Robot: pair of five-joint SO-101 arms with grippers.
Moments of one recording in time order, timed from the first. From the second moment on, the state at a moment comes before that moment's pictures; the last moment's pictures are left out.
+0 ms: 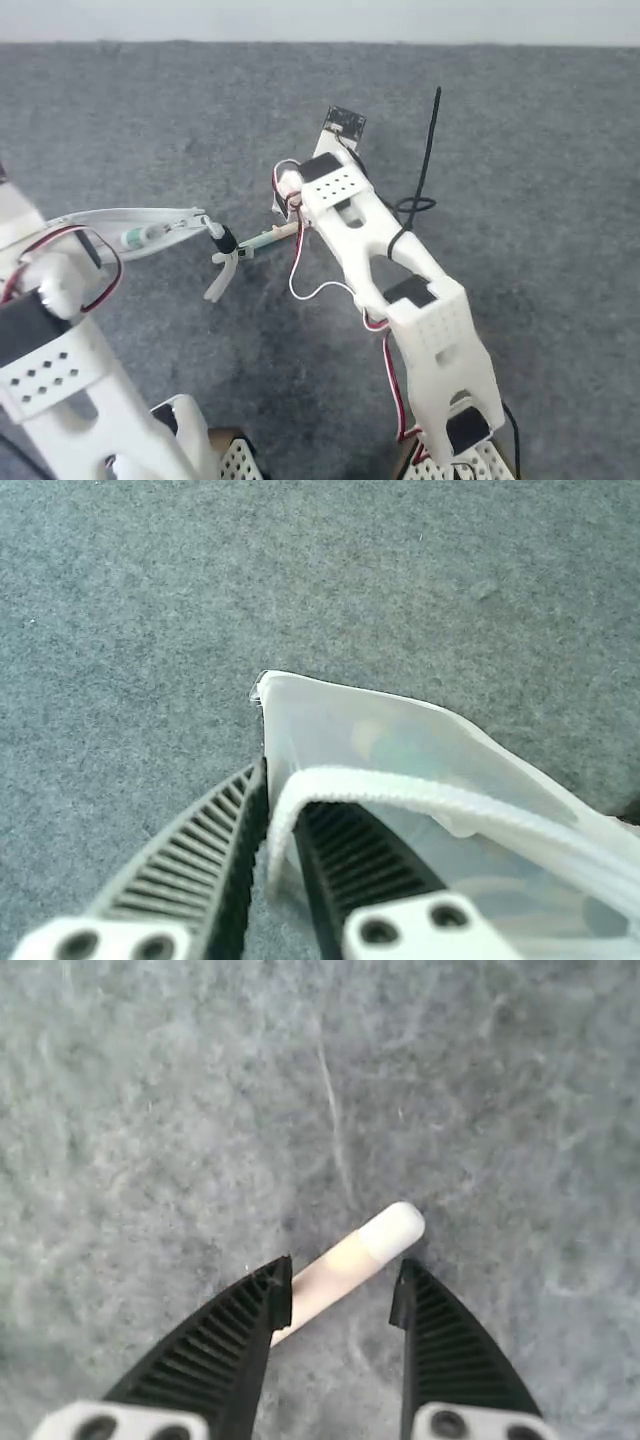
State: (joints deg) left arm -36.7 -46.3 26.1 82.9 5.7; right arm -33.8 43.8 -28.6 68.2 -49.2
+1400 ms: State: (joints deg) left arm -36.8 -46.7 26.6 82.9 5.7; right arm -32.4 56.5 -64.5 100.3 -48.3
